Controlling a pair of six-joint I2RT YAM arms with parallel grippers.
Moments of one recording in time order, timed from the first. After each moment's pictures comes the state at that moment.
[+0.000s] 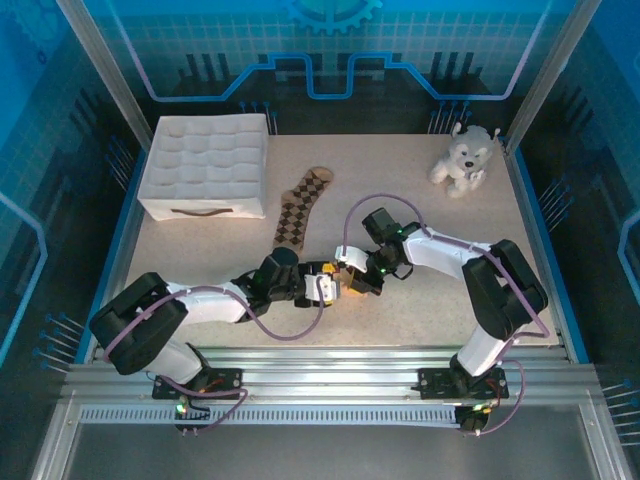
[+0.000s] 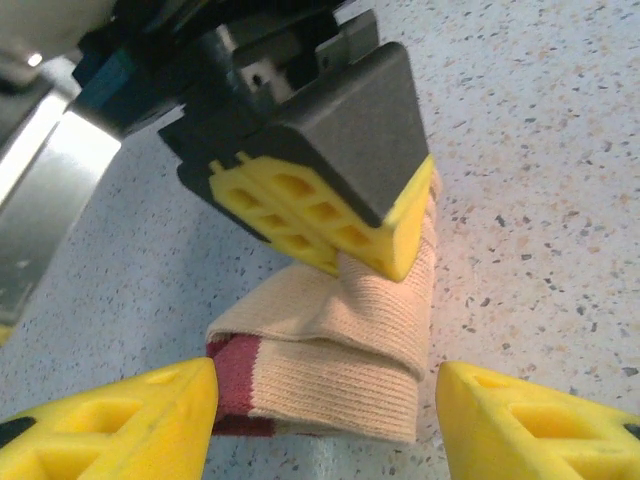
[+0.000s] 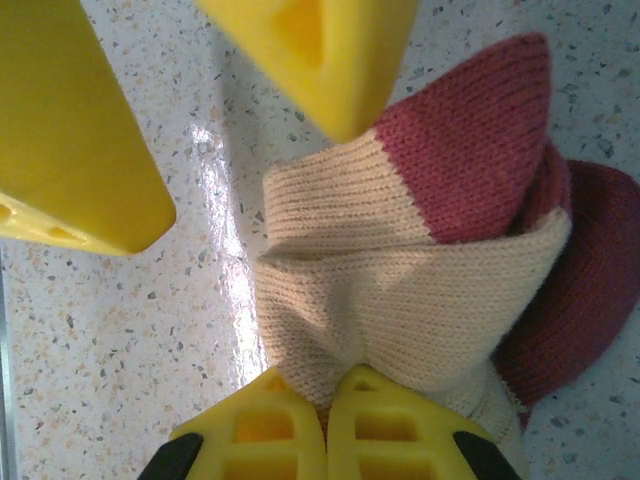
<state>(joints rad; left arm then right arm) -0.74 1.48 0.50 0.42 0.30 0.80 0.54 1.69 0.98 -0.62 -0.51 -0.70</state>
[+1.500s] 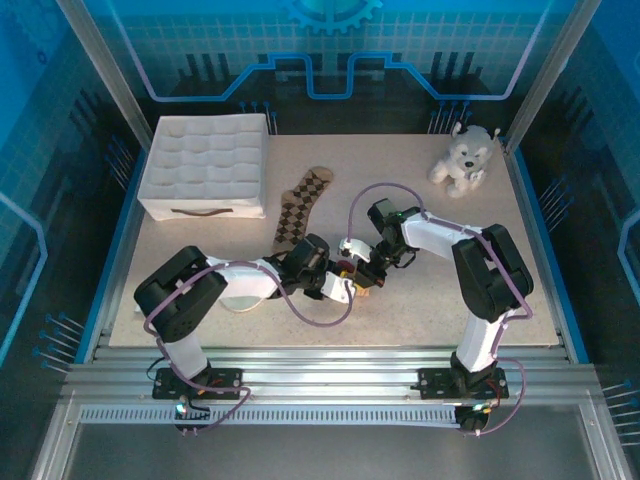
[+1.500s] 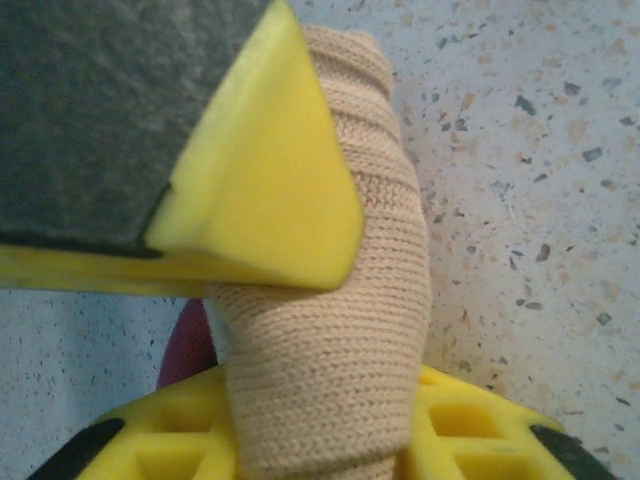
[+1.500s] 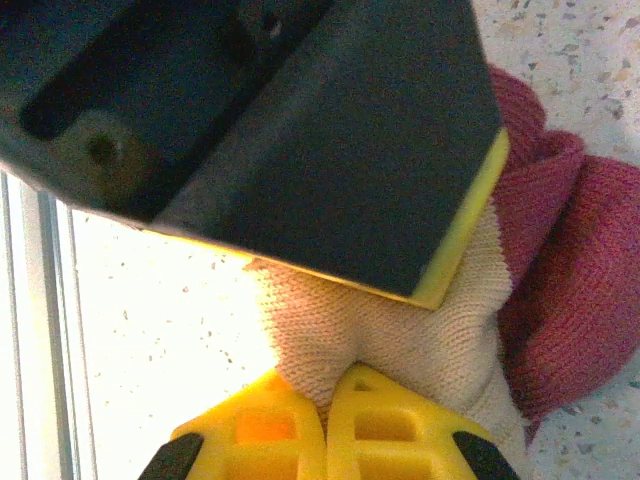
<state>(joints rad) -0.75 1.75 0.81 0.09 0.25 1.15 0.45 1.82 1.11 -0.81 -0.64 -0.73</state>
